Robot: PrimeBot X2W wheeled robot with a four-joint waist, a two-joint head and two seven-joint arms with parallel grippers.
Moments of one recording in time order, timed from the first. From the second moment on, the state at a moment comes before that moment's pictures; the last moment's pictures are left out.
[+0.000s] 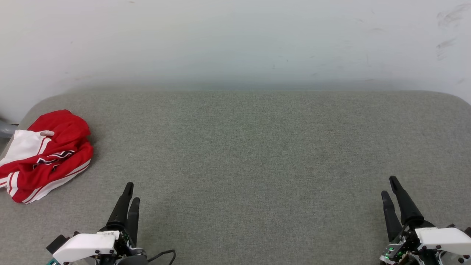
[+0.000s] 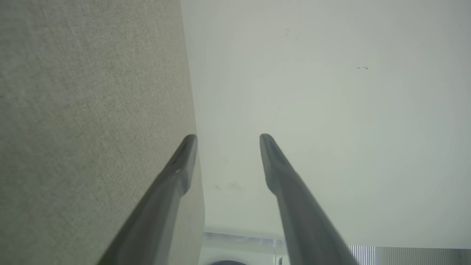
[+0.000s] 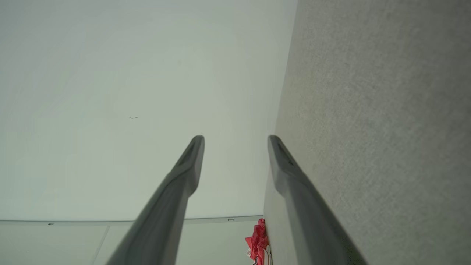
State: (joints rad) left arm -0.07 0.05 0.11 0.28 -1.61 -0.13 0.11; right arm -0.07 -0.05 -0.11 0.28 1.62 0.13 0.11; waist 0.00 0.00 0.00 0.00
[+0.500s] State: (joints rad) left arm -0.06 0.05 0.13 0.23 -1.40 -0.11 0.03; right arm -0.06 -0.05 -0.12 0.23 1.38 0.13 0.03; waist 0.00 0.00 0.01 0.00
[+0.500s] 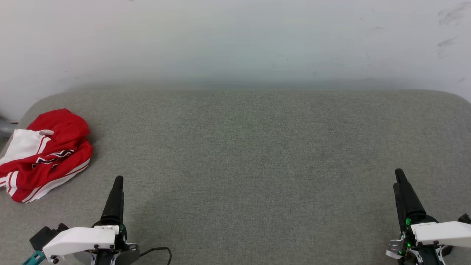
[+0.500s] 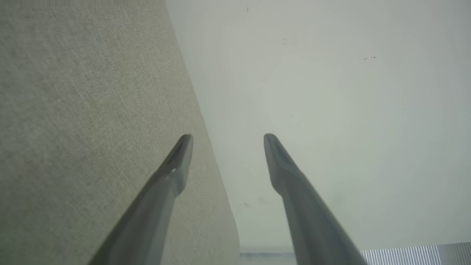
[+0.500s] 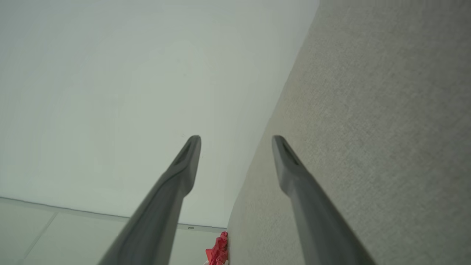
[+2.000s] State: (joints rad) left arm -0.04 0.05 0.00 0.07 -0.59 0.09 -0.12; right arm -0.02 -0.05 -0.08 0.08 0.56 0.13 -0.12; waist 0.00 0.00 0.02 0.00
